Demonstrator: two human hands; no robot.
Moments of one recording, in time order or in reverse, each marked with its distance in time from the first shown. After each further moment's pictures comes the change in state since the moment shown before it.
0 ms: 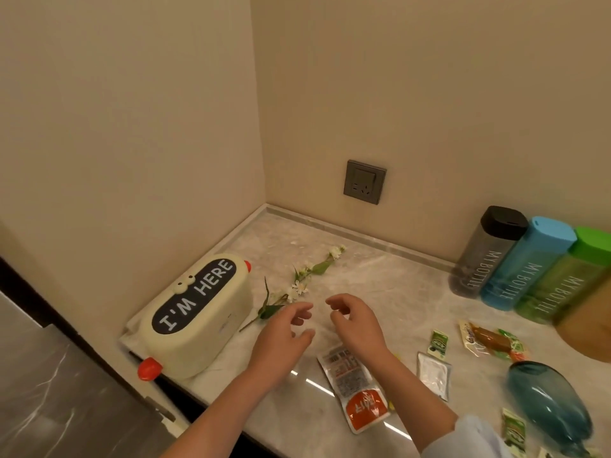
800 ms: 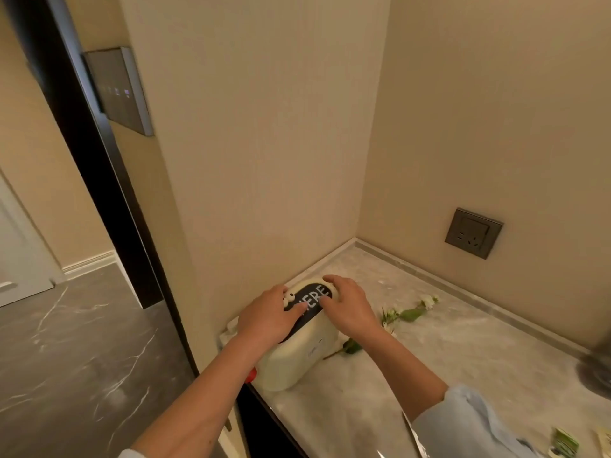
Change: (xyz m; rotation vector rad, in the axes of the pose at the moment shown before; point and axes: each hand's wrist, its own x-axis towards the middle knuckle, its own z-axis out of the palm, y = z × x) left_hand 0.016 -0.025 -0.163 0.484 0.247 -0.340; right_hand 0.057 -0.136 0.102 -0.191 -0.254 -0.250
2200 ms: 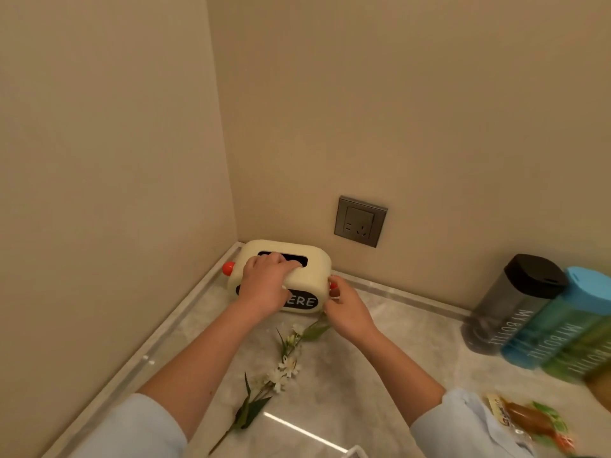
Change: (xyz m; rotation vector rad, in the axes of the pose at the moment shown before) left_hand 0.153 0.178 0.105 0.202 -0.123 0.682; right_hand 0.052 0.150 -0.102 0.203 0.212 0.466
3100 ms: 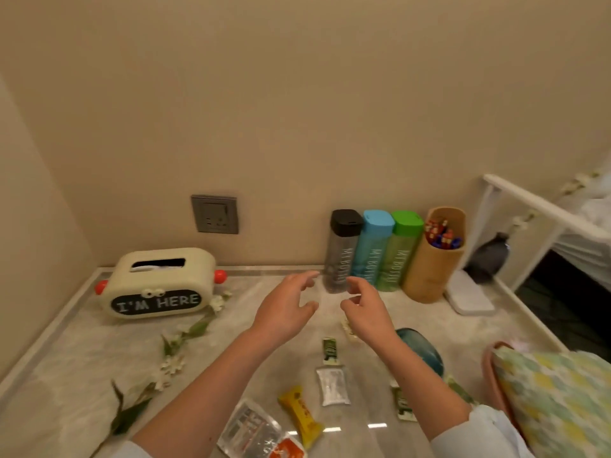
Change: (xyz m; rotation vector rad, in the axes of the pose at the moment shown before) left_hand -0.077 0.219 0.045 -0.537 -0.166 0.361; right_hand -0.165 0.107 -0.154 0.034 0.507 0.163
